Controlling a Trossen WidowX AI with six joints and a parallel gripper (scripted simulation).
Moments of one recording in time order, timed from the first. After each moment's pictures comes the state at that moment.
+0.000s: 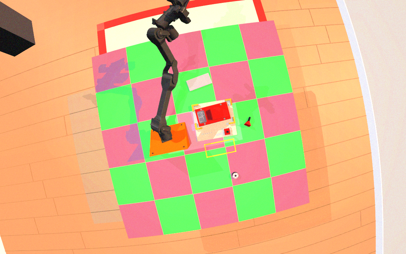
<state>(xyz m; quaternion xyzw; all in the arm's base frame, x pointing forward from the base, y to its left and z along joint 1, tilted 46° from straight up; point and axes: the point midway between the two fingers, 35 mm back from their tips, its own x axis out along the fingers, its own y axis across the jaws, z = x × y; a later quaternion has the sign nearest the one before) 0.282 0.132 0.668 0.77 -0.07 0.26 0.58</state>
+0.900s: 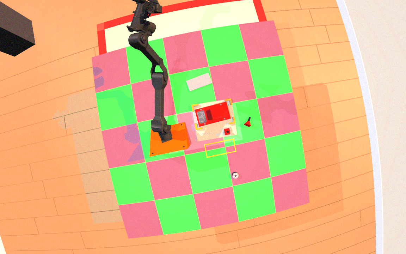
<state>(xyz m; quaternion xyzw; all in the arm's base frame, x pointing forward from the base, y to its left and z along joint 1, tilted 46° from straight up) 0.130 0.075 0.751 0.83 -0.09 0.45 0.31</state>
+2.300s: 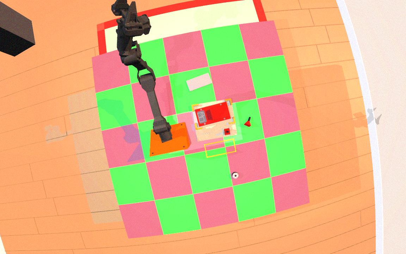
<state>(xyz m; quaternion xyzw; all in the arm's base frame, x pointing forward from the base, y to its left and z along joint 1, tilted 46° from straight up) 0.041 -0.150 0.734 0.80 -0.05 0.56 -0.23</state>
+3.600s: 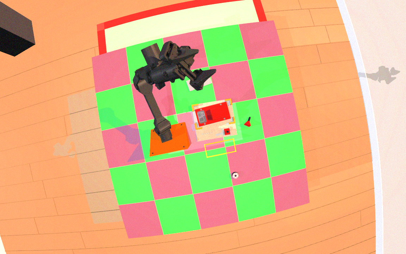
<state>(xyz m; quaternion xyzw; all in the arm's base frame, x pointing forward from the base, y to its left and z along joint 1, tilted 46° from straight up) 0.185 -0.342 0.551 0.54 -0.08 0.38 -0.75</state>
